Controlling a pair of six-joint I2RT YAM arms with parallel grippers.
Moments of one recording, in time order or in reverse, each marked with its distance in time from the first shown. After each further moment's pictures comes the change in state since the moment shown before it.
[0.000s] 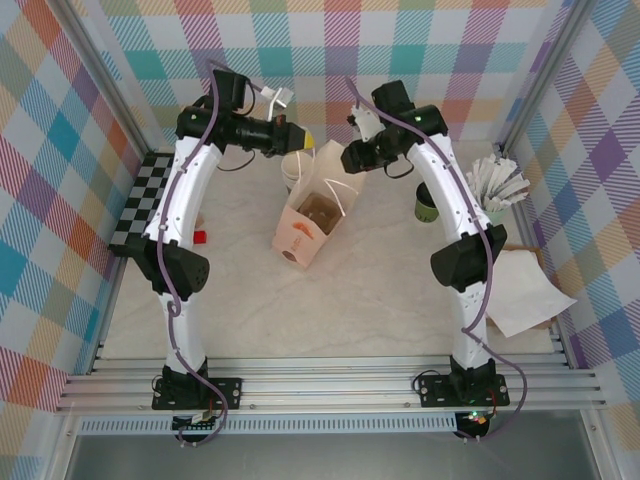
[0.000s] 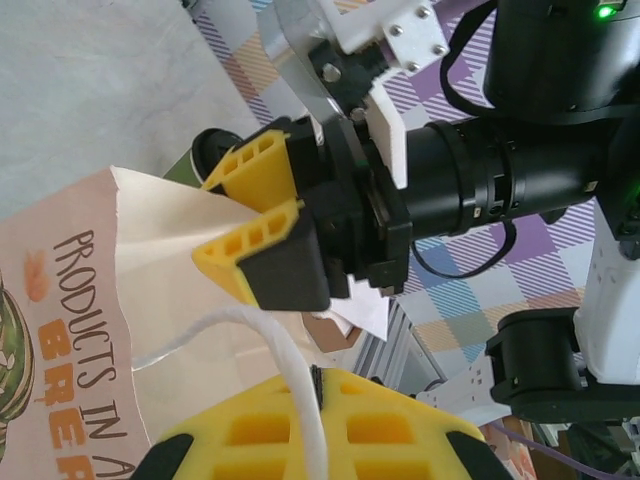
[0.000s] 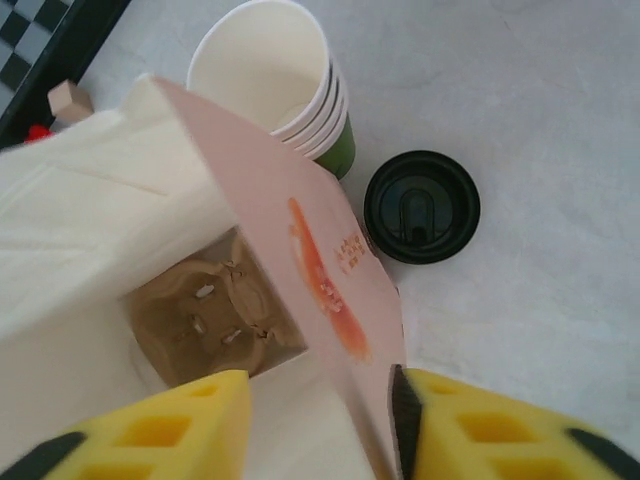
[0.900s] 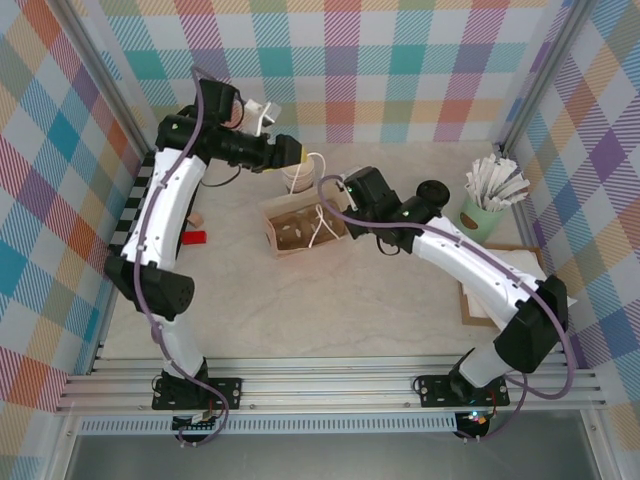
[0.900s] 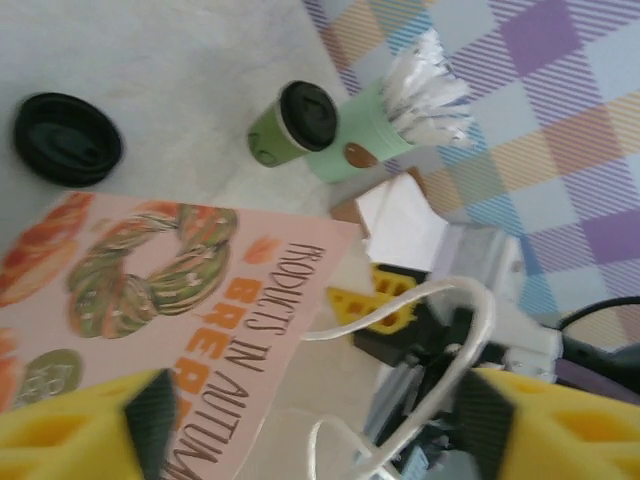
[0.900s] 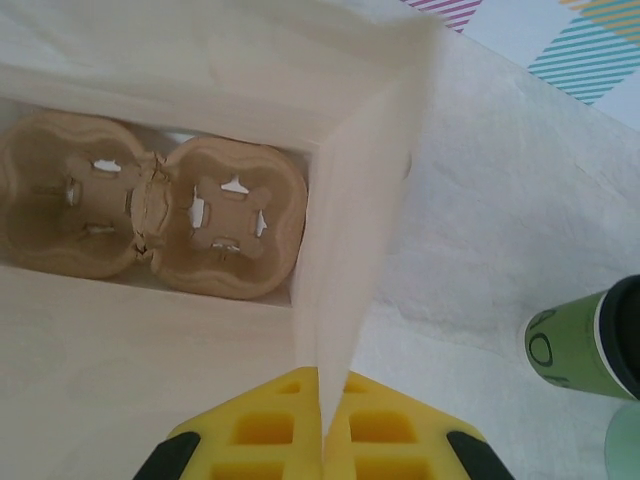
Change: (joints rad) left arm -0.007 -0.246 -0.235 -0.120 -0.281 0.032; right arm 0.337 -0.684 -1.121 0.615 0.623 0.066
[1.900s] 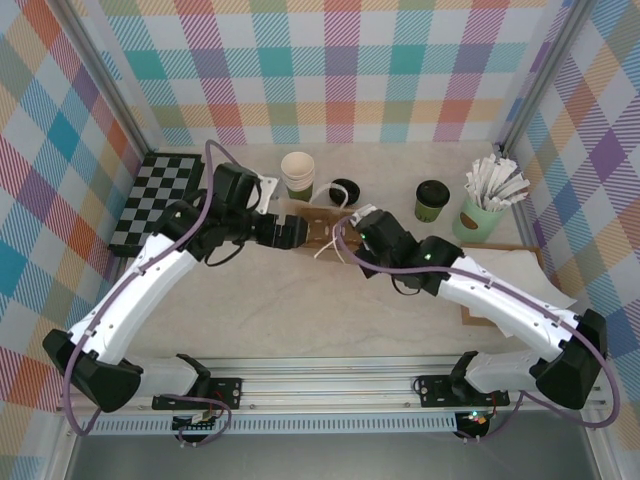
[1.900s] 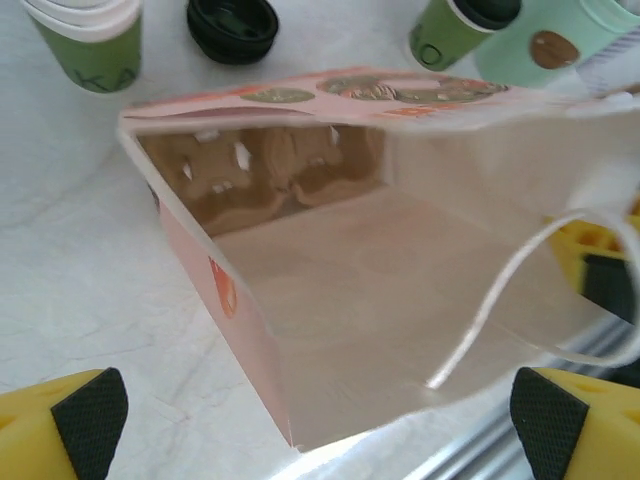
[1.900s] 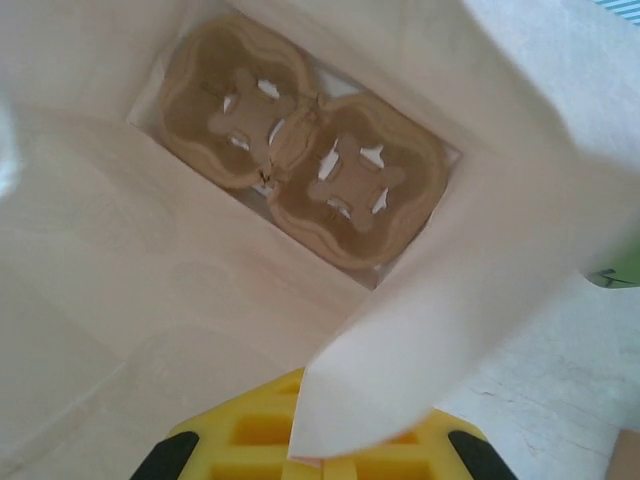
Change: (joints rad) left arm -0.289 -0.529 -0.762 0.266 -0.579 -0.085; right arm 0.123 -0.233 -0.231 -0.072 -0.002 0.119
